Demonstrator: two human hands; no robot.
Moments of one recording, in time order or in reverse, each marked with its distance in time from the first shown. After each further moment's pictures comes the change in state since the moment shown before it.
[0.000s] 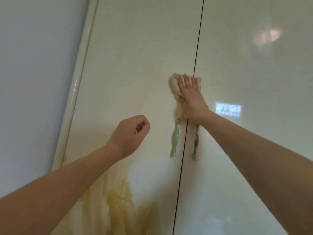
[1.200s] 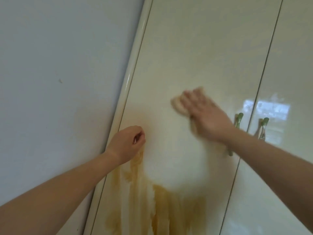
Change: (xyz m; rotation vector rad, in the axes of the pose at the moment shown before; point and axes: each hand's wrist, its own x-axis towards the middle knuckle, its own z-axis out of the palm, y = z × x) left_hand -0.085 -0.122 -0.086 0.370 -0.040 -0.181; right_hand -0.027 -0.101 0.088 -0.150 -0.082 -0.459
